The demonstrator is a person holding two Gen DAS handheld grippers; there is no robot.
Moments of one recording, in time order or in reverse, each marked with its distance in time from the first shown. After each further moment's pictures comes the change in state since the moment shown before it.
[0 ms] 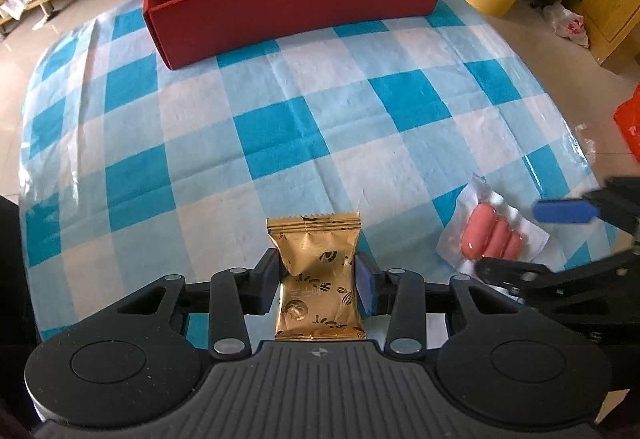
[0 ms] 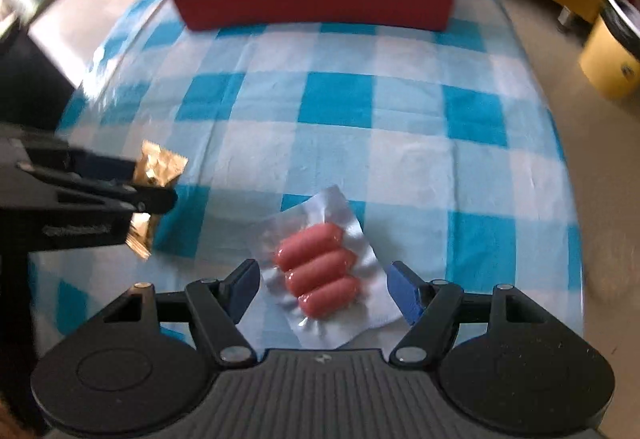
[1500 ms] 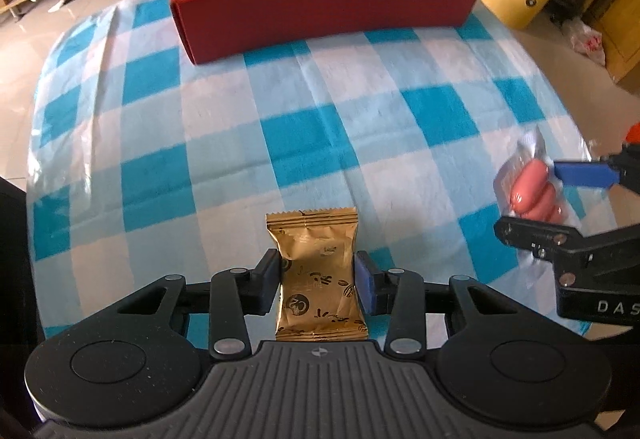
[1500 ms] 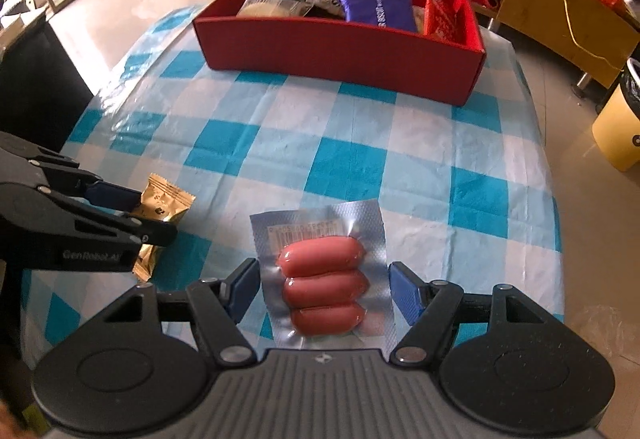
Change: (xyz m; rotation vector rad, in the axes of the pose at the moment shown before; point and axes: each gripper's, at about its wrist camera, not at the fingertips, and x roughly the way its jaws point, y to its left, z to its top) left arm 0.003 0.019 0.012 -0.070 -0.010 0.021; right arm -0.017 -0.003 0.026 -0.042 -0.134 0.005
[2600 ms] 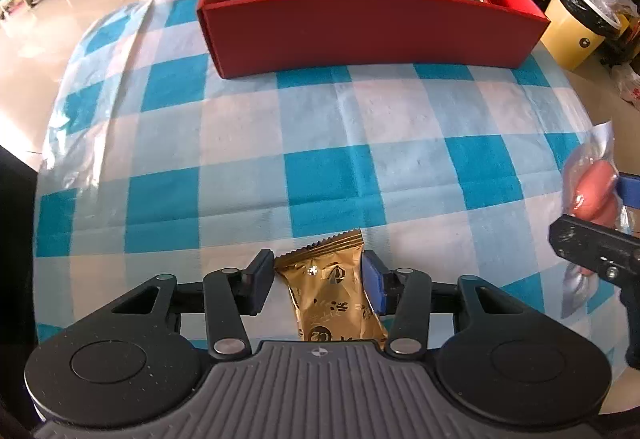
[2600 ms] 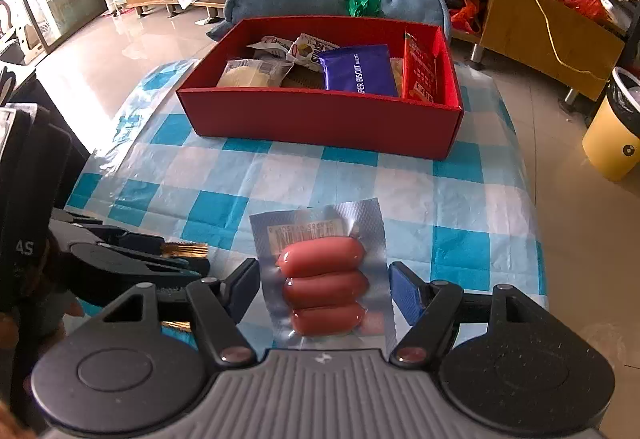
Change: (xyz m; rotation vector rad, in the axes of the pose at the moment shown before) left arm 0.024 -0.002 0.021 -0.134 -0.023 0.104; right arm -0.015 -0.009 0.030 0.042 -0.093 -0.009
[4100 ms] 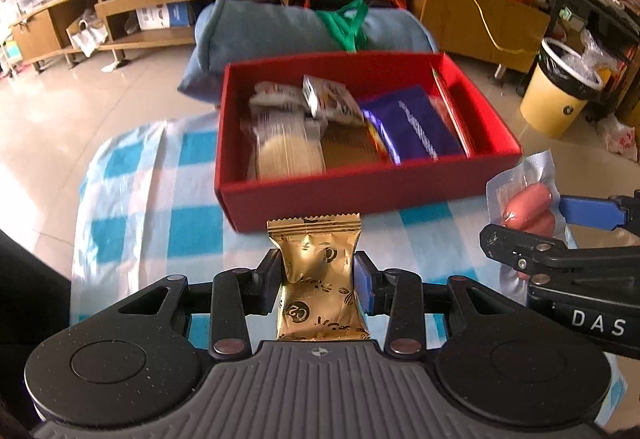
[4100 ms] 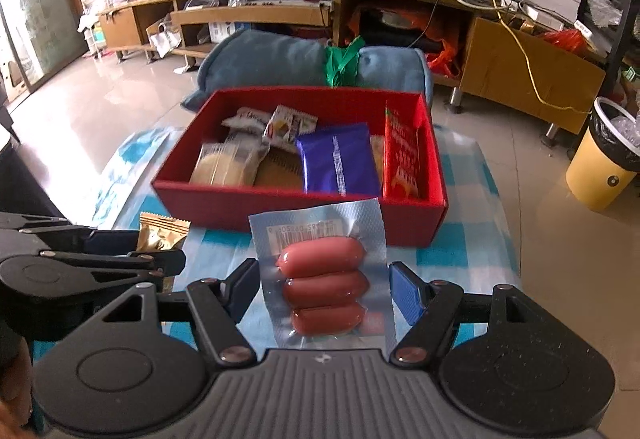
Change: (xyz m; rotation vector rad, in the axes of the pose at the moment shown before) left arm -0.051 0.000 0.067 0.020 -0.251 -0.001; right arm 0.004 -0.006 0.066 0.053 -0.134 -0.054
